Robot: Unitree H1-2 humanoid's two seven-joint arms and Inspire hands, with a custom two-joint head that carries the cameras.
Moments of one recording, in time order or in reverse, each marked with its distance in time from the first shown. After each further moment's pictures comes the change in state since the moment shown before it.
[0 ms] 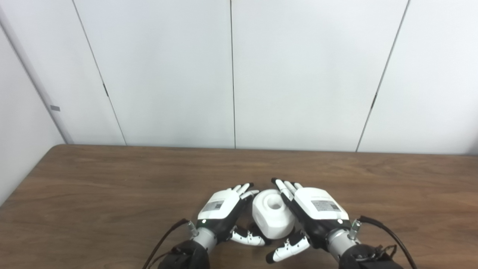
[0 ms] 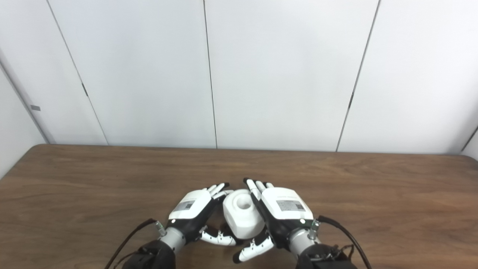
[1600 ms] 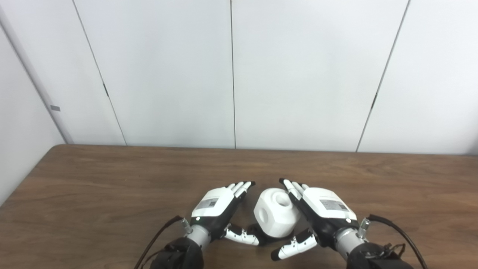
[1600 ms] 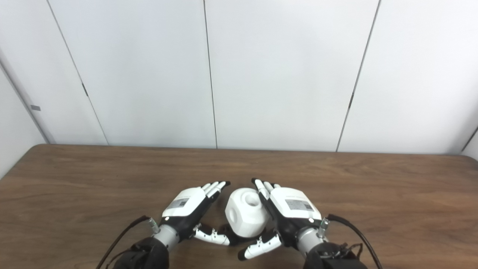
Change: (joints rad) left arm 0.002 0.030 0.011 -0.054 0.001 0.043 -0.047; right arm -0.001 -0.010 -0.054 0.000 0.037 0.014 0.026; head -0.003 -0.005
